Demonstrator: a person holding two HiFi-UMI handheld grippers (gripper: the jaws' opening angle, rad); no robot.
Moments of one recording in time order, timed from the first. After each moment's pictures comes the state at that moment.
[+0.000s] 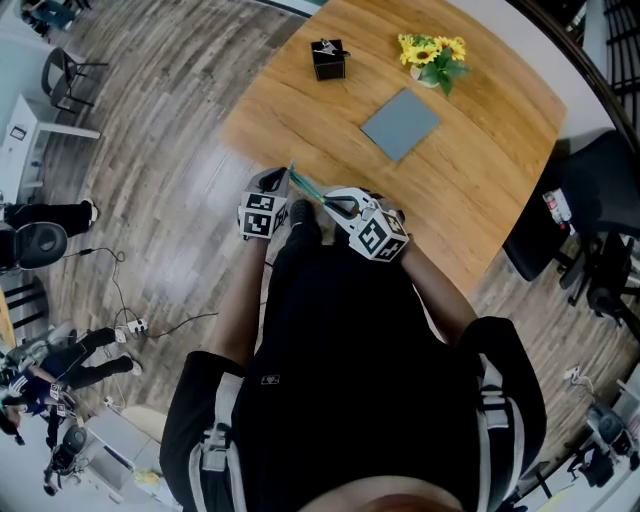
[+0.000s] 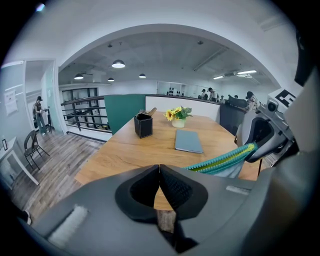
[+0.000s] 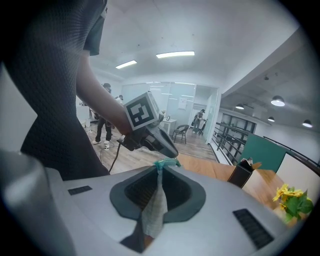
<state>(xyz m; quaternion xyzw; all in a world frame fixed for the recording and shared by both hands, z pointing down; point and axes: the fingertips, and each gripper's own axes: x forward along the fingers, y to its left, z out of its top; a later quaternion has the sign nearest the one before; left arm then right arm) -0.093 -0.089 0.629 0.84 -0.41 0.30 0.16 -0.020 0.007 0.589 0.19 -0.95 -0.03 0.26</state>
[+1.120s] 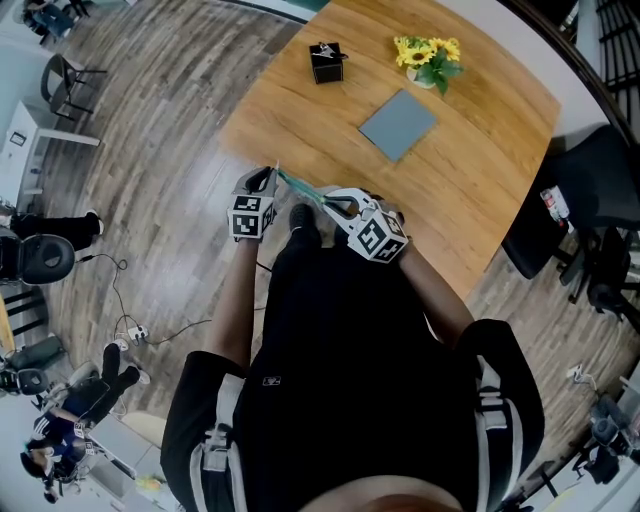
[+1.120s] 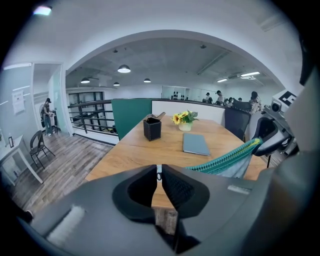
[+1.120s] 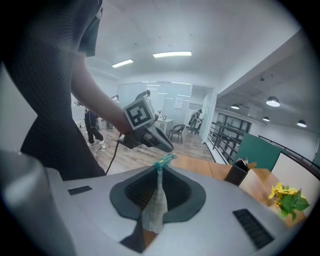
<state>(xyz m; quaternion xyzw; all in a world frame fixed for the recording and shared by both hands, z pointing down) -0.129 -0.097 0.622 0.84 -0.44 0.28 0.15 -0.022 0.010 0.582 0.22 -0.94 -0.03 0.26</state>
